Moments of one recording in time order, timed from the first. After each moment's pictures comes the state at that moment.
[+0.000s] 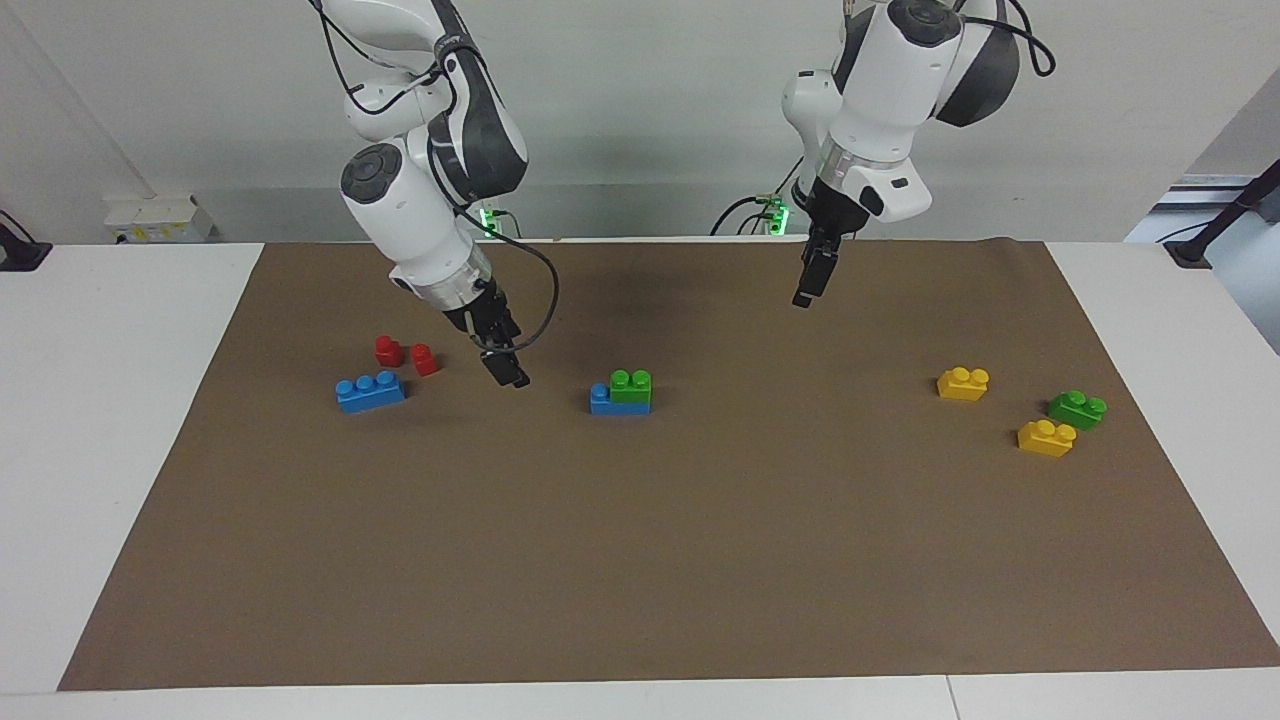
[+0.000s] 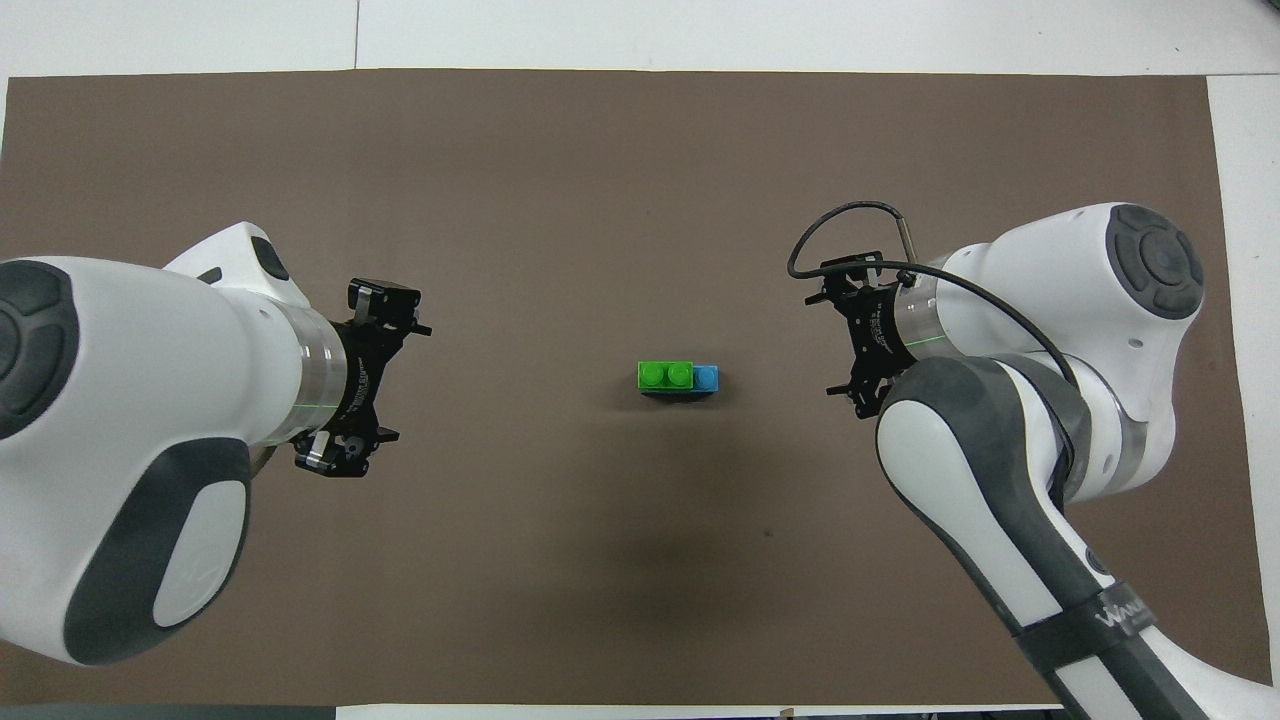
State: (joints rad) left arm -0.35 -0.15 -0.08 -1.96 -0.10 1.92 -1.62; right arm 0.34 0.06 -0.07 -2.02 0.35 2.14 1.48
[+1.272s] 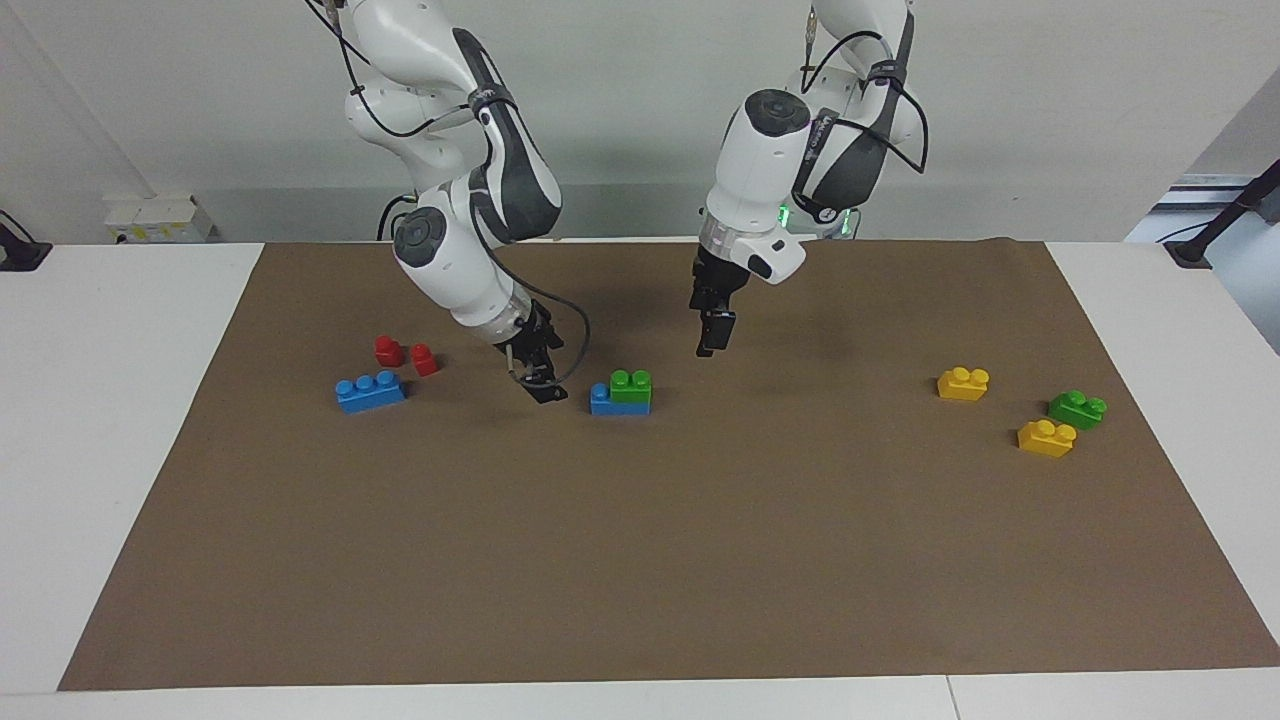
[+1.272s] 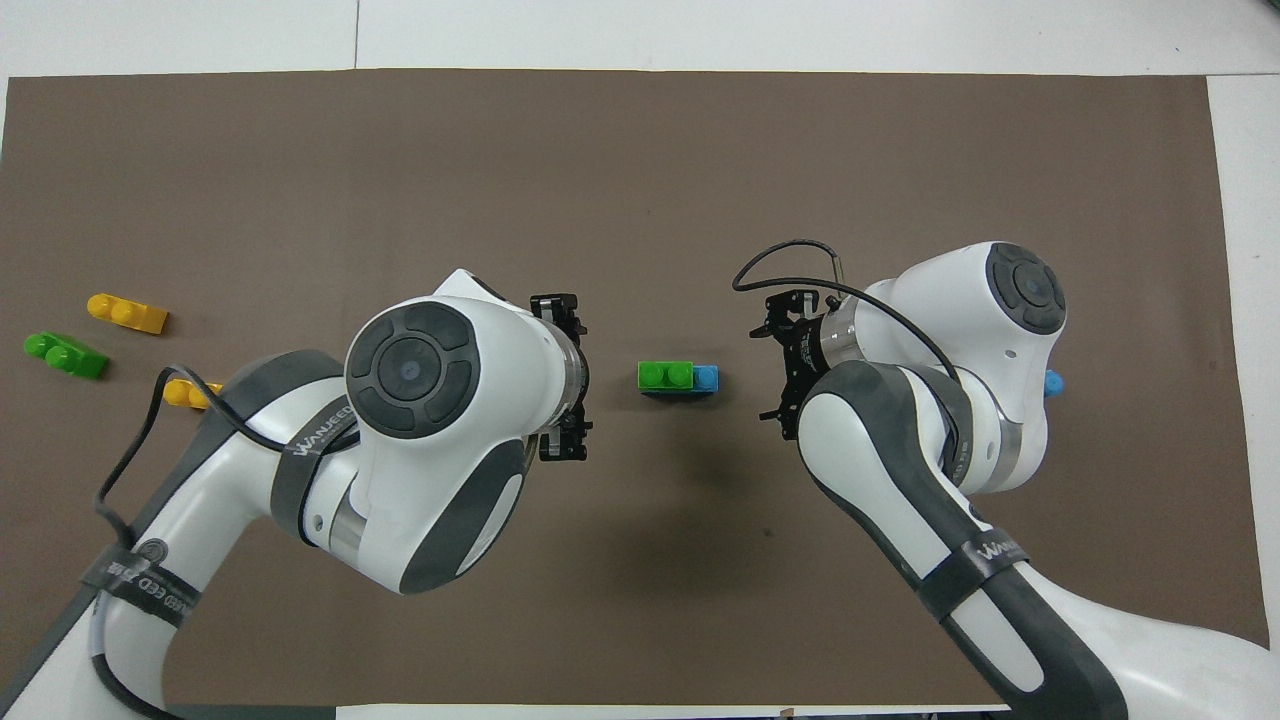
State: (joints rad) left arm -0.58 0.09 -0.08 -1.92 -0.10 2.17 -2.16; right arm 0.41 0.17 -0.07 -2.07 0.50 2.24 1.57
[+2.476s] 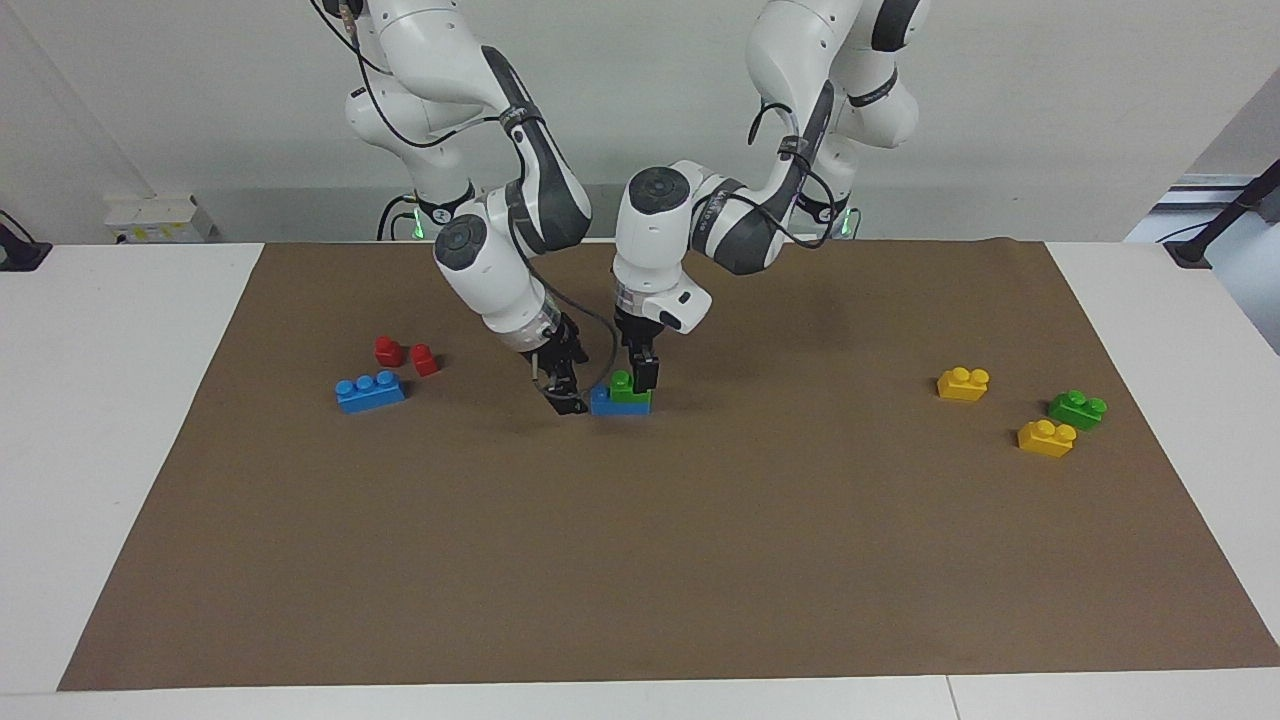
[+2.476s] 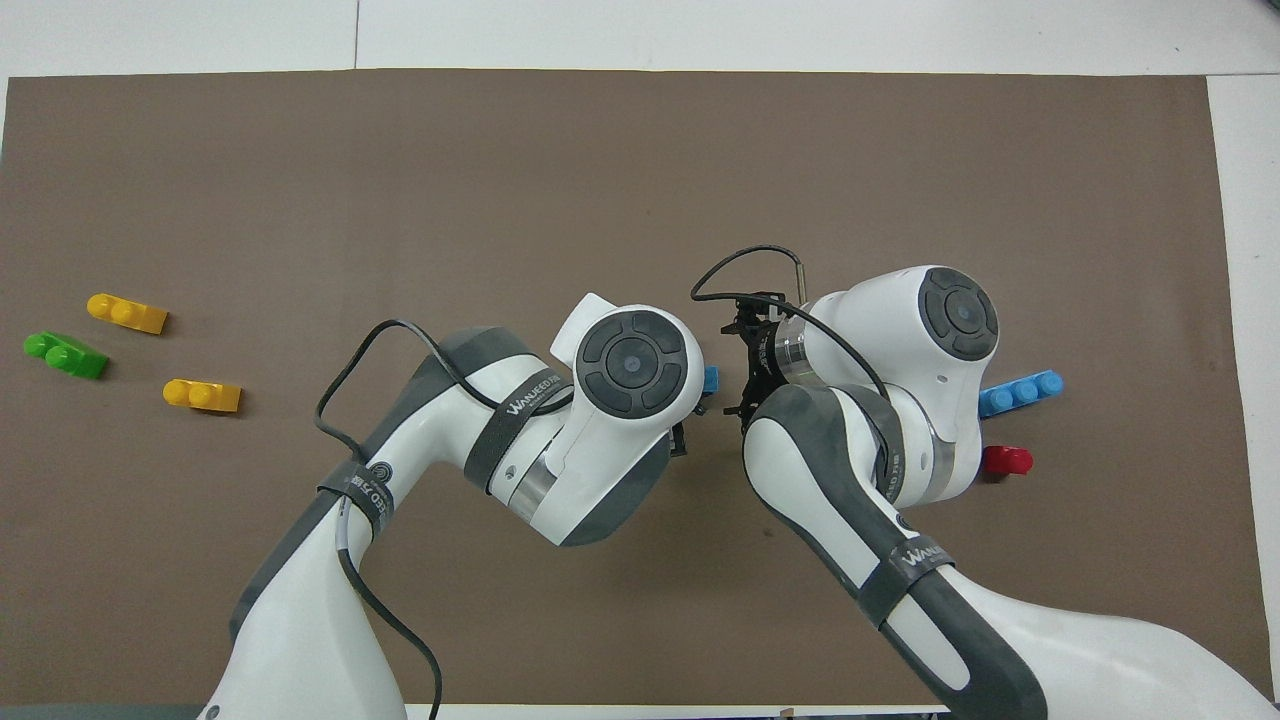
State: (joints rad) left arm -0.69 0.35 -0.08 -1.77 -0.01 2.20 -2.42; right arm 0.48 0.22 -0.07 -2.07 0.50 2.38 1.65
